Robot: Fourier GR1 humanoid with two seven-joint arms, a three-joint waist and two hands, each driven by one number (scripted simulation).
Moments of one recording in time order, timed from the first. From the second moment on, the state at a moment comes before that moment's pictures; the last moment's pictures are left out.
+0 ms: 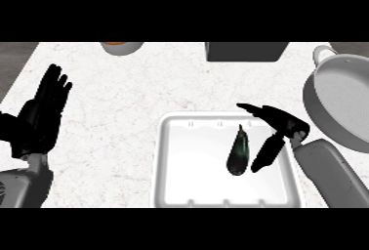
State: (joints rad) left arm -0.21 0.32 0.00 -1.61 0.20 0.24 0.21; right arm -0.45 -0.37 0.31 -1.25 0.13 0.48 0.44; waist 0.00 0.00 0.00
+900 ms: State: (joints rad) left arm -0.19 0.26 0.07 -1.64 0.14 0.17 0.22; right arm -0.39 -0.23 0.25 -1.11 0.41 0.46 0.30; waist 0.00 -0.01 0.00
